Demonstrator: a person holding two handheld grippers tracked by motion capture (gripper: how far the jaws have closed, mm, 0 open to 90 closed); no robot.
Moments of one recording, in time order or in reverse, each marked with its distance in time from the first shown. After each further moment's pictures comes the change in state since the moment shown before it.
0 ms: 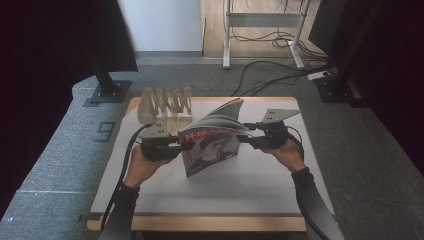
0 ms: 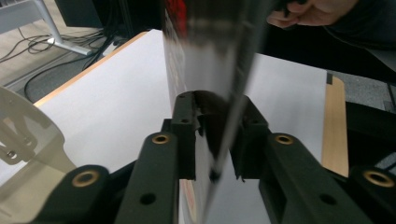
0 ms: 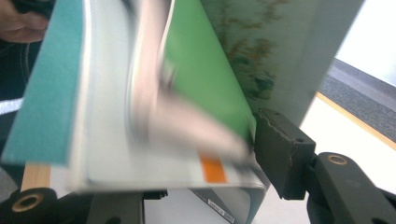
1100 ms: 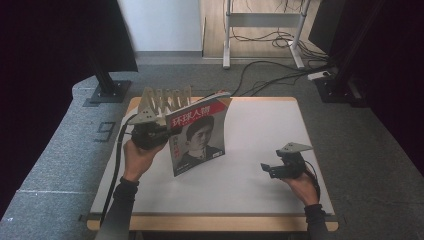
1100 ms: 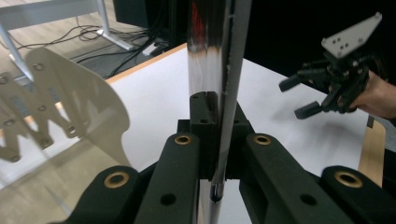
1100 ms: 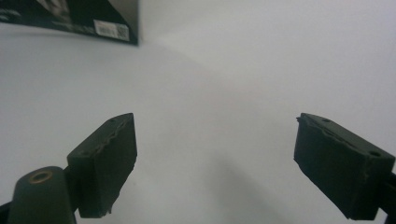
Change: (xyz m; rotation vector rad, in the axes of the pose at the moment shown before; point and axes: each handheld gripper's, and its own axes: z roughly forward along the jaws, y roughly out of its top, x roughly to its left) left arm 0.024 0.005 -0.025 -0.050 0.156 -0.171; right arm 0.002 -0.136 -0.023 0.207 -0.349 0.241
